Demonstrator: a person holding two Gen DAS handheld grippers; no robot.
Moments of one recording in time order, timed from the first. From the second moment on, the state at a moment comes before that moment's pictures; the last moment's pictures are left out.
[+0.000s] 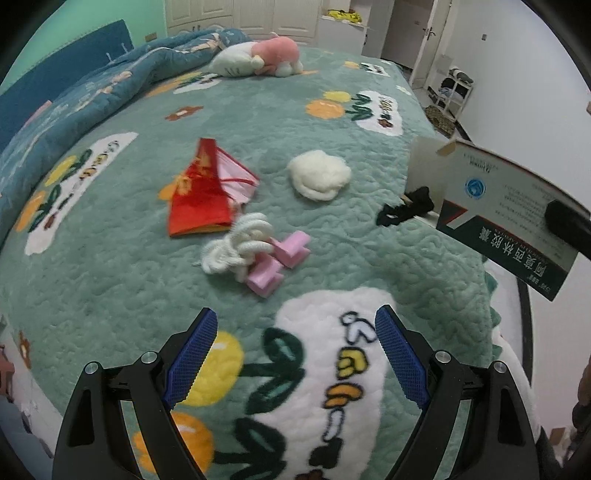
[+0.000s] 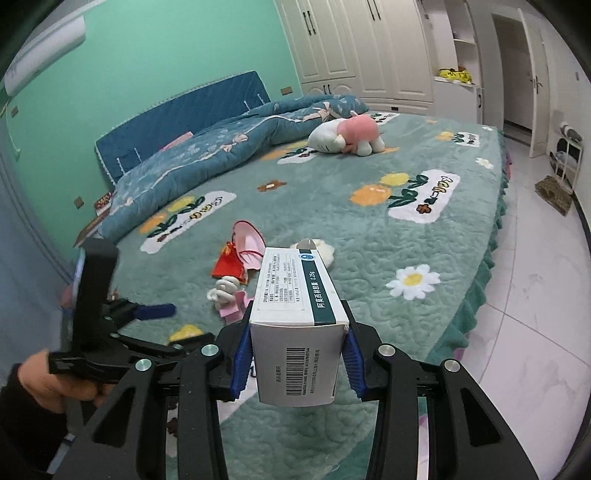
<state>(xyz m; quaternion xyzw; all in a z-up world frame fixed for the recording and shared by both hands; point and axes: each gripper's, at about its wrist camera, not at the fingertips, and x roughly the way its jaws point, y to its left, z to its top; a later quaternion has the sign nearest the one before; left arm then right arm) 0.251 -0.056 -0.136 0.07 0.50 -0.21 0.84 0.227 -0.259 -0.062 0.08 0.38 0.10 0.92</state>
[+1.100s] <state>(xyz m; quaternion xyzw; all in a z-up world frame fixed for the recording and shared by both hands) 0.277 -0.144 -0.199 0.11 0.54 -0.28 0.78 0.193 -0.314 -0.079 0.13 0.41 0.10 0.90</state>
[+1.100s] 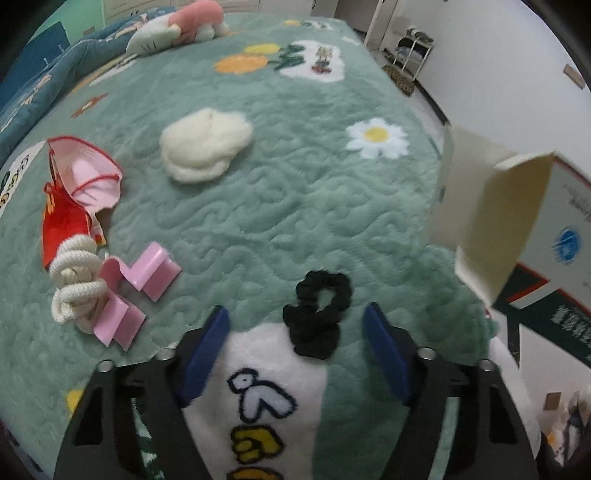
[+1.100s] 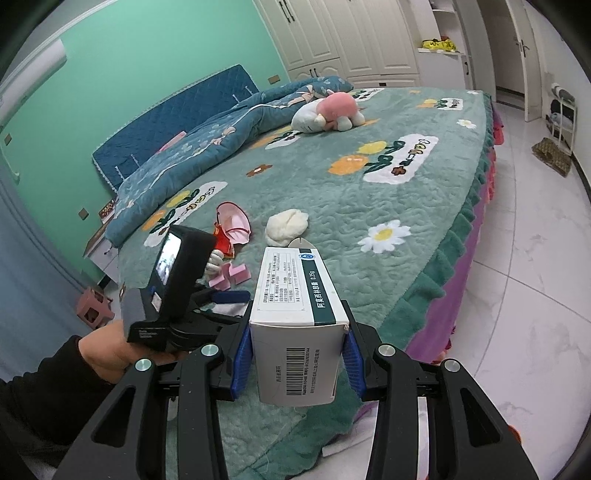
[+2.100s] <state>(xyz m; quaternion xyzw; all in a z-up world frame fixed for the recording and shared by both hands) 0.219 -0.111 -0.133 0.12 0.48 -0.25 0.84 0.167 -0.289 -0.063 0.12 0.38 0.11 0.91</state>
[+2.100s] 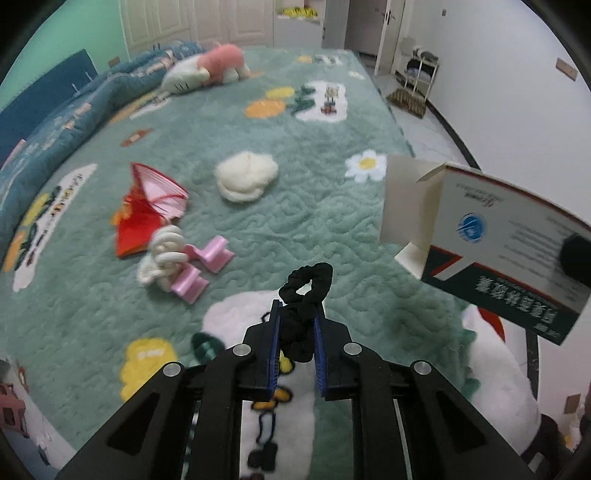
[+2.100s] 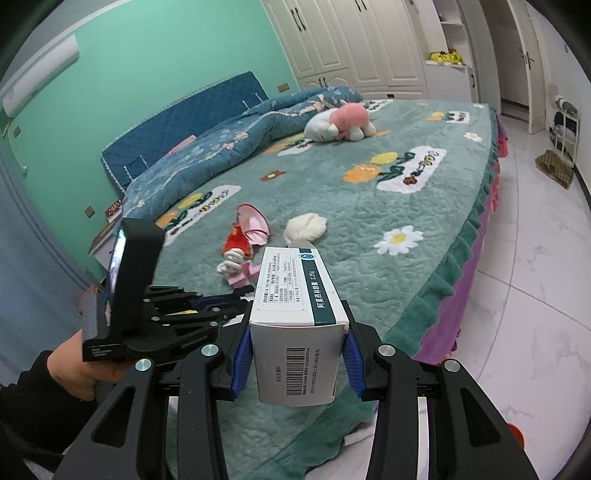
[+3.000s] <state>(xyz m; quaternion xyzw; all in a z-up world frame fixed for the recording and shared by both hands) 0.095 -0.230 -0.084 0.17 0.41 -0.40 0.80 -0.022 -0.372 -0.027 0.16 0.31 -0.02 0.94</state>
